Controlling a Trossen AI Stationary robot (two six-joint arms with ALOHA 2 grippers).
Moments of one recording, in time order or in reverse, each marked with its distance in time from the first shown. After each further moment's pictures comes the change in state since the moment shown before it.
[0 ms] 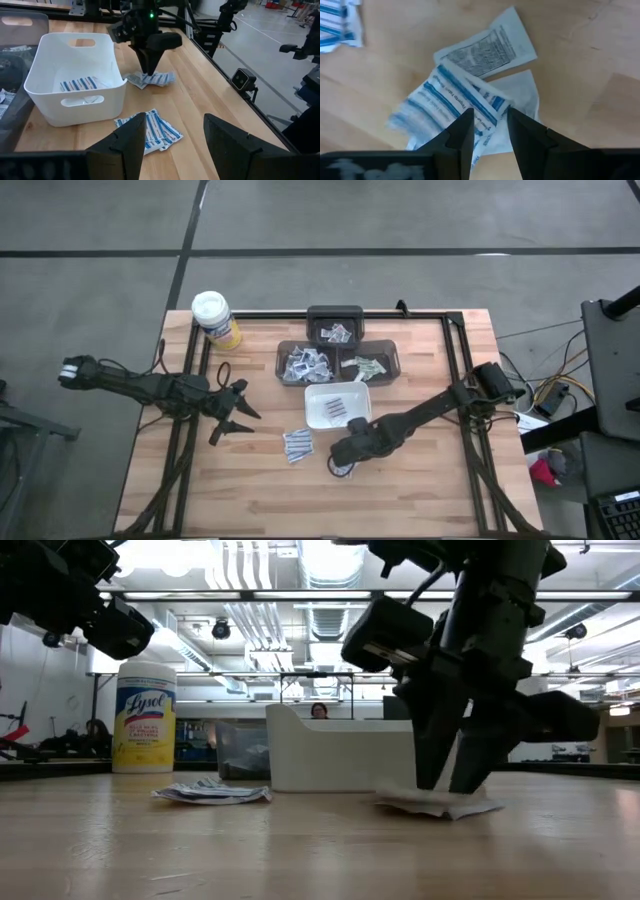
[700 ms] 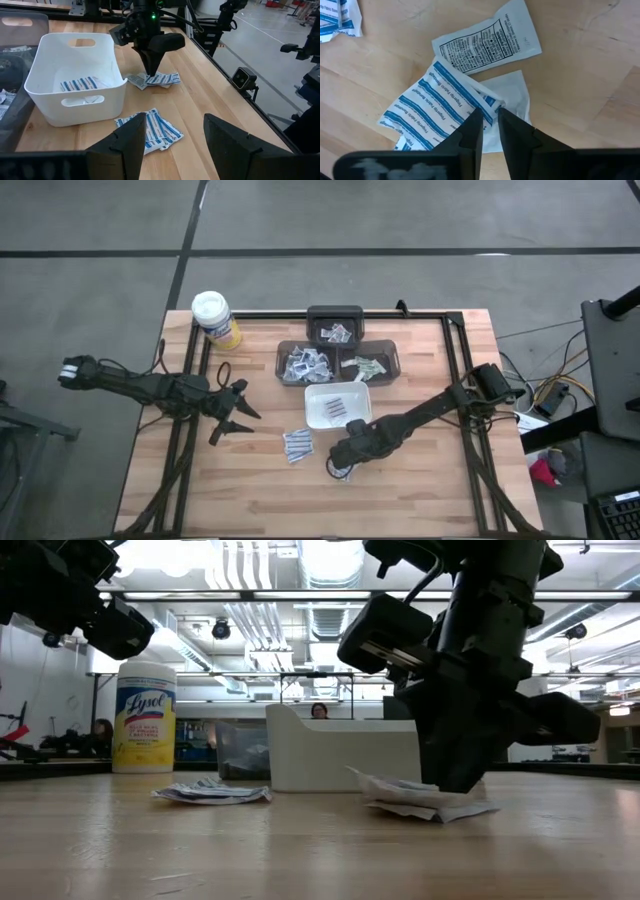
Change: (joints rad) left arm 0.000 0.000 0.000 -0.003 0.000 0.007; right arm 0.005 0.026 0.013 0.010 -0.029 -0.010
